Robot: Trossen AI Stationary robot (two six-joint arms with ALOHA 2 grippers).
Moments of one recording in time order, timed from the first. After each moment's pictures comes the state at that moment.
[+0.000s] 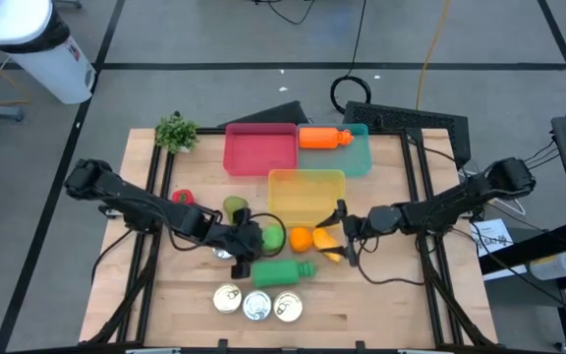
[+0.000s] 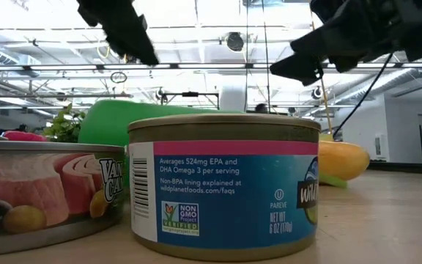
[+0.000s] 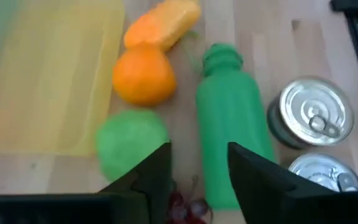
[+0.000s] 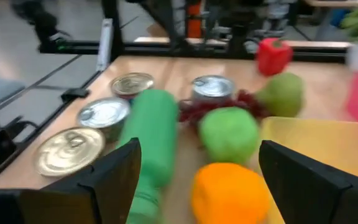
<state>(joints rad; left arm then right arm) -0.34 1.48 1.07 -0.46 -0.18 -0.33 0.25 1.29 0.44 0.63 0.07 0.06</state>
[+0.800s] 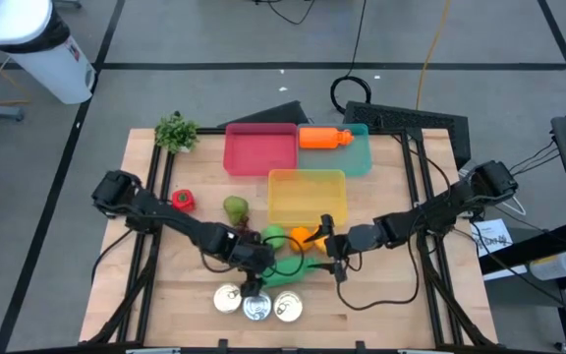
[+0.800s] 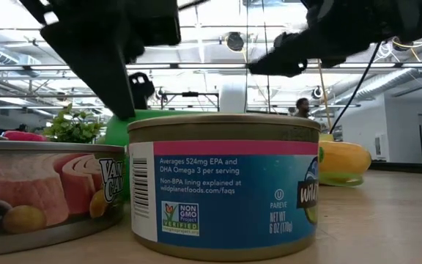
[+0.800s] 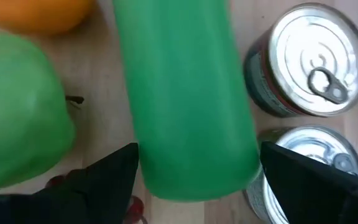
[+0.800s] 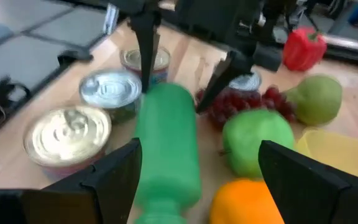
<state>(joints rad) -0.37 1.75 1.09 -0.37 0.03 -0.43 0.35 1.47 0.64 0.46 0.16 -0.05</state>
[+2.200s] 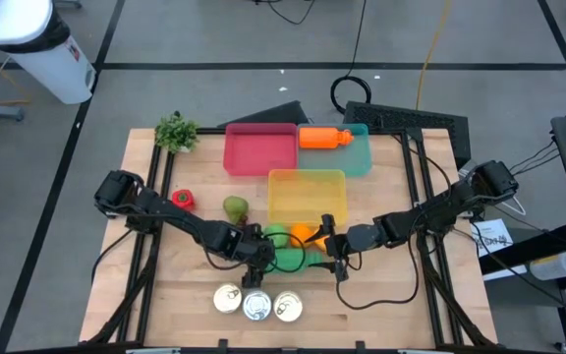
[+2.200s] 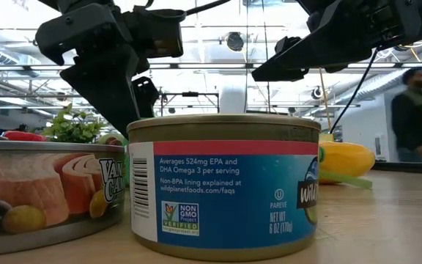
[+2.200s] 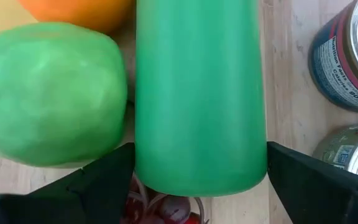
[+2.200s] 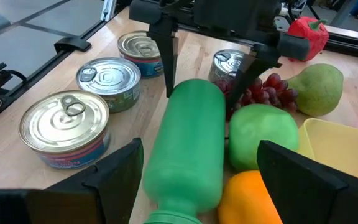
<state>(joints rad) -0.34 1.76 1.09 -0.44 -0.11 -0.33 0.34 1.47 0.64 0.43 0.16 -0.05</state>
